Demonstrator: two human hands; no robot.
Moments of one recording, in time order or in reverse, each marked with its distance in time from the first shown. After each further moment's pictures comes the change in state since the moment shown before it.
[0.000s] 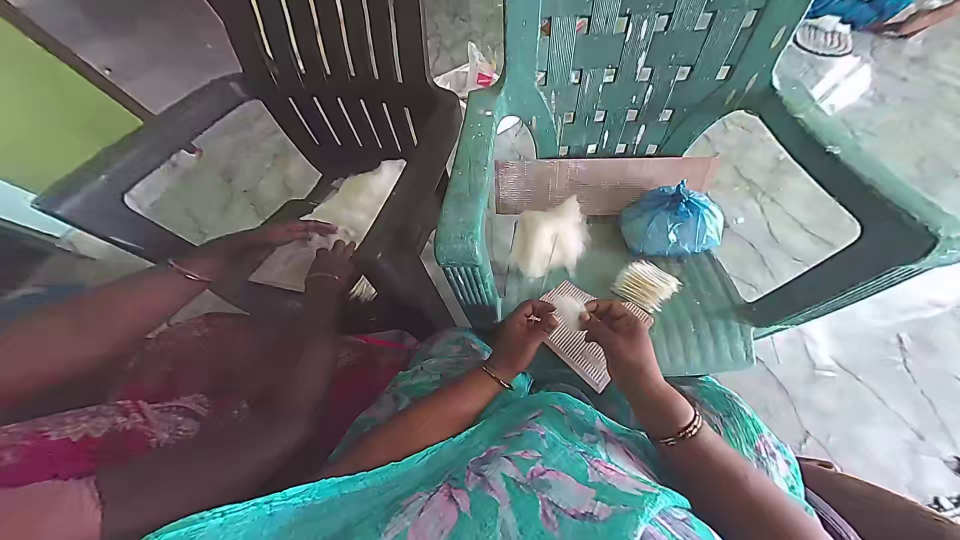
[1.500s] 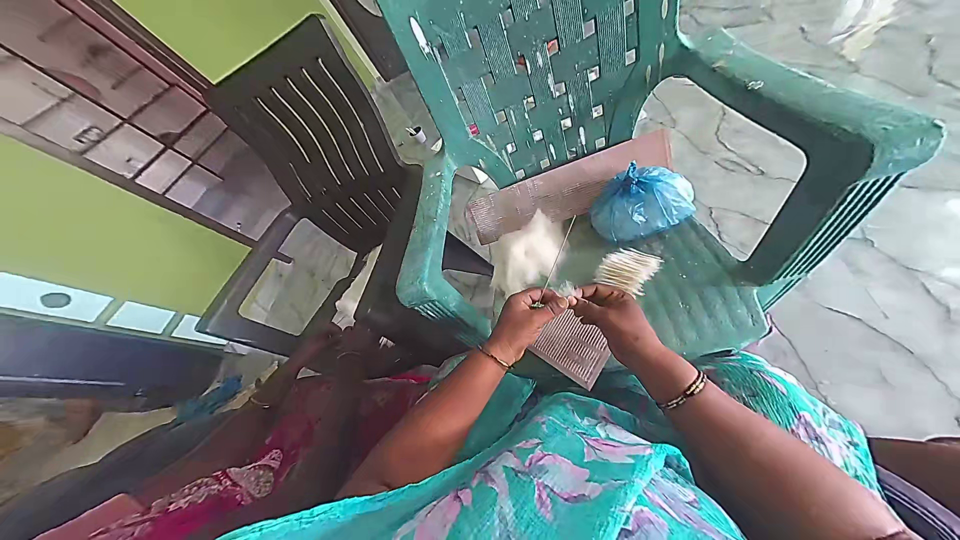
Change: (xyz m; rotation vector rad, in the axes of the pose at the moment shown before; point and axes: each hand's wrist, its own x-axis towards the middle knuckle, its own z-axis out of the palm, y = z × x) left_hand 0.036 0.062 0.053 0.278 -0.101 -0.136; right_hand 0.023 0.003 -0.050 0.280 -0.087 0.001
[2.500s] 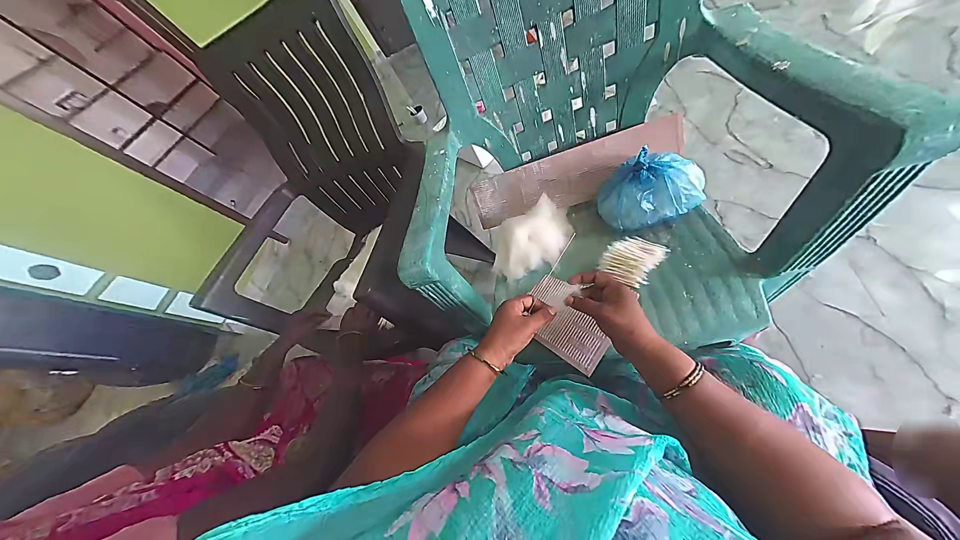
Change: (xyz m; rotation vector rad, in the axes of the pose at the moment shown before) left_hand -0.024 -0.014 -0.011 0.175 0.039 -0.156; right_hand -0.003 0.005 0.003 -0.225 -0.048 0.013
